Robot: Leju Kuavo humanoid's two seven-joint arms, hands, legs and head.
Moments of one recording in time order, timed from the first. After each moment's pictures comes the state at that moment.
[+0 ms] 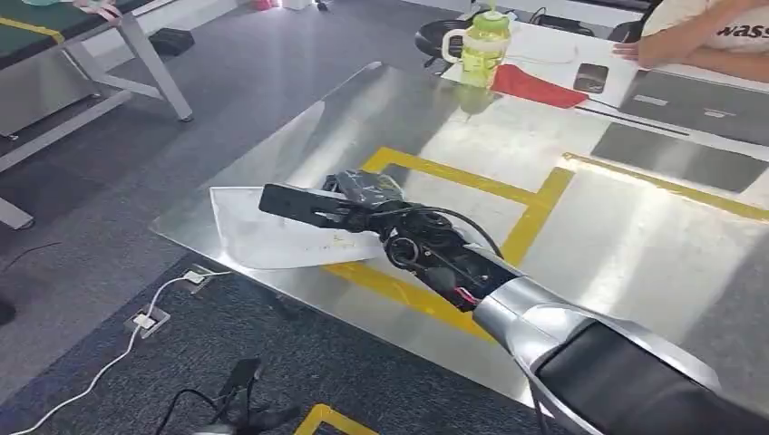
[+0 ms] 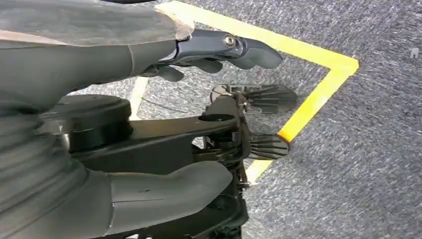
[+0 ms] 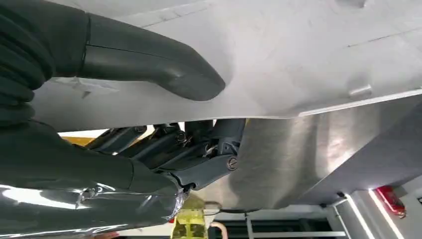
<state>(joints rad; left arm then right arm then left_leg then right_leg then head) -0.26 0.02 -1.04 -0.21 0.96 0.23 -0.07 -0.97 0.32 0.98 -0.35 0.35 -0.11 -0.19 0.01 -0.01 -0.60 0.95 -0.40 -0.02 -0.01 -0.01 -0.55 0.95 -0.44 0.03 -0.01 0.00</state>
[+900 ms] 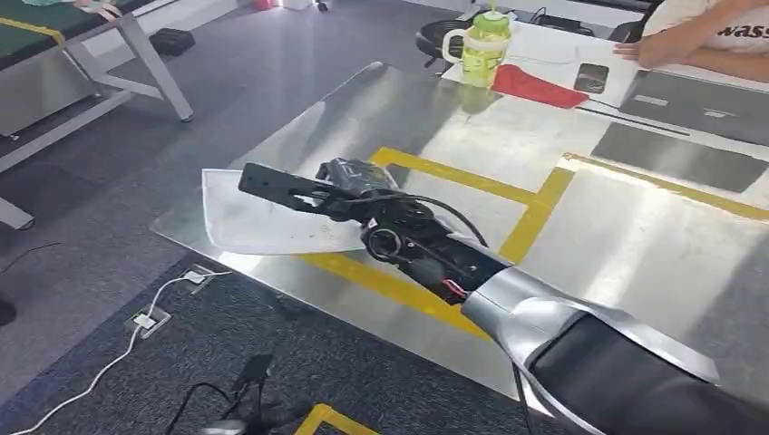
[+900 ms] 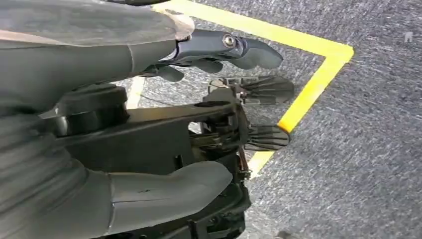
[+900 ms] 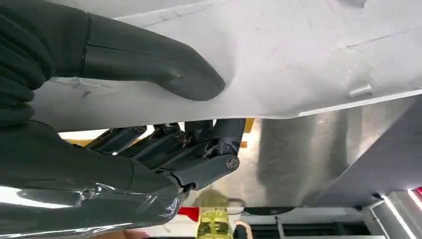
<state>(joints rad) -0.28 -0.01 -1.05 -0.21 0.94 0.22 -0.05 -1.03 0.35 1.08 -0.39 0.21 -0.15 0.02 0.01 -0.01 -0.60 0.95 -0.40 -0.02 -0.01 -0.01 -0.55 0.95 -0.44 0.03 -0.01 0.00</state>
